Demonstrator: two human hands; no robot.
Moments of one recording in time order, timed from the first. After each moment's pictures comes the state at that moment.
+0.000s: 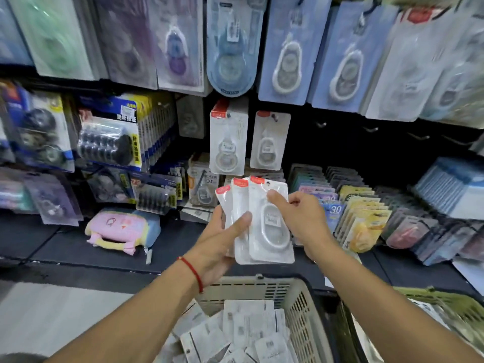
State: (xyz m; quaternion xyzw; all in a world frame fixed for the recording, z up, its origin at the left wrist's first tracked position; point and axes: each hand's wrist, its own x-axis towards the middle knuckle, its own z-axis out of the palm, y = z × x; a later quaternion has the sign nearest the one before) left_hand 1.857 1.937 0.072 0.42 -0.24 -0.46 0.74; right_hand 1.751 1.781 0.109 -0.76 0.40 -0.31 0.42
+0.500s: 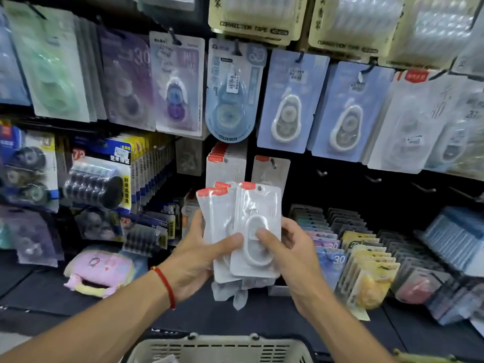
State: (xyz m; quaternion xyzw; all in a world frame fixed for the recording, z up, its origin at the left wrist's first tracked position) left_hand 1.916 1.916 0.120 0.43 -0.32 -0.40 0.74; right_hand 1.764 1.793 0.140 -0.66 0.22 -0.35 0.62
